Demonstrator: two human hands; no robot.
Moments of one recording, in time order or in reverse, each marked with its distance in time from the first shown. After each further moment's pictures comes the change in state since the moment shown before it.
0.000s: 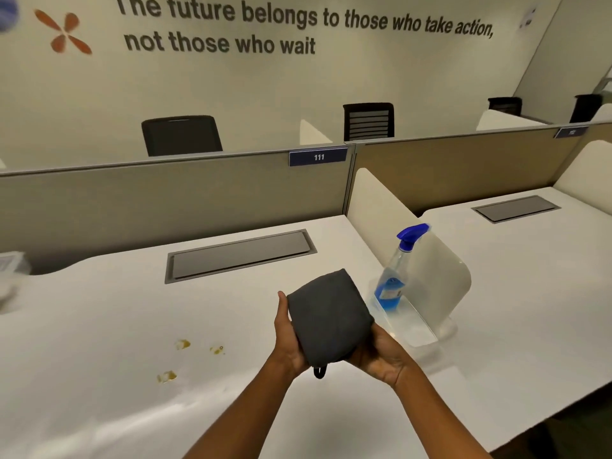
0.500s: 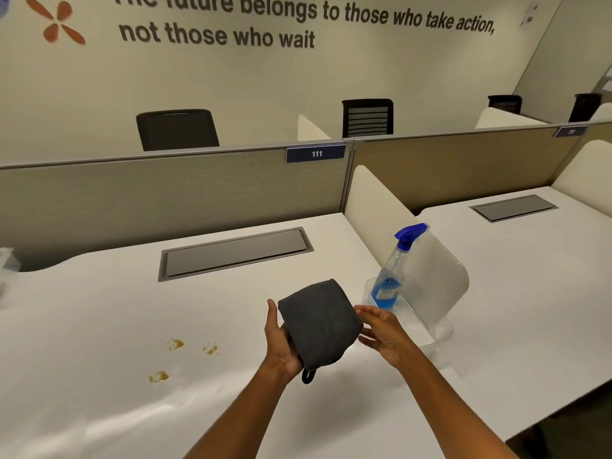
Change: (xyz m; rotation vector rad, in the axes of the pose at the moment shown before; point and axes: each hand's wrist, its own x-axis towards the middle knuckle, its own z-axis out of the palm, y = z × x) left_hand 0.017 -0.006 -0.016 -0.076 0.075 0.035; right_hand 0.034 -0.039 -0.032 -0.608 0.437 -0.168
